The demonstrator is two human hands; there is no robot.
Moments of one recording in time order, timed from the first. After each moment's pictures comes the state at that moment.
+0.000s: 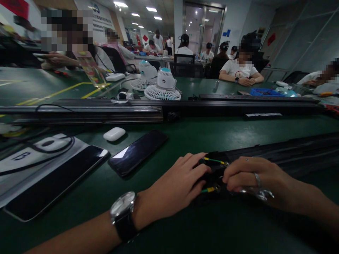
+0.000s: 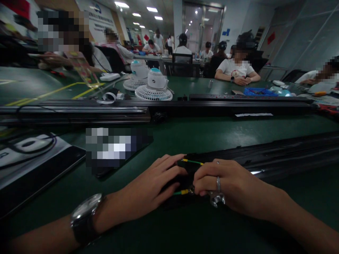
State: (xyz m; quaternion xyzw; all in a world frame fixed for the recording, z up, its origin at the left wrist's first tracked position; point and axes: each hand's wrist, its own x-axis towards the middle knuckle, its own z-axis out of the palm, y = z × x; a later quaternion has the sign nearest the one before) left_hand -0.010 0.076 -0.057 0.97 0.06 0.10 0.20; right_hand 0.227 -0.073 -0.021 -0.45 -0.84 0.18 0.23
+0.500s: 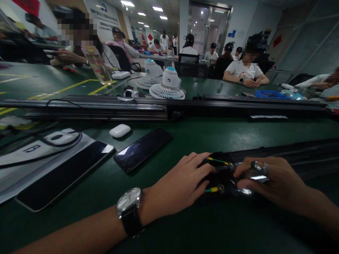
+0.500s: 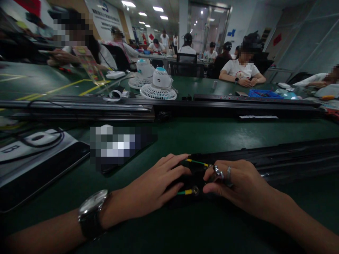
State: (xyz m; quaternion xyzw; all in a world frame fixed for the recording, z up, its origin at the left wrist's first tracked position) left_hand -0.012 0.076 -0.057 0.97 0.06 0.11 0.22; right_hand 0.227 -0.075 -0.035 -0.54 -0.78 0.10 0.29
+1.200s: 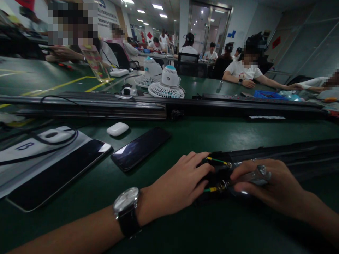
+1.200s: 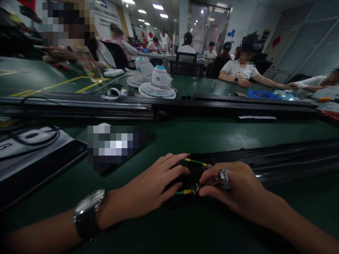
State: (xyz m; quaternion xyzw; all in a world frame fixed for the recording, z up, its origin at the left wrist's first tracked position) left_hand -0.011 0.075 -0.057 0.97 0.06 0.11 0.22; right_hand 0.217 -0.076 -0.035 -0.56 -0.76 0.11 0.31
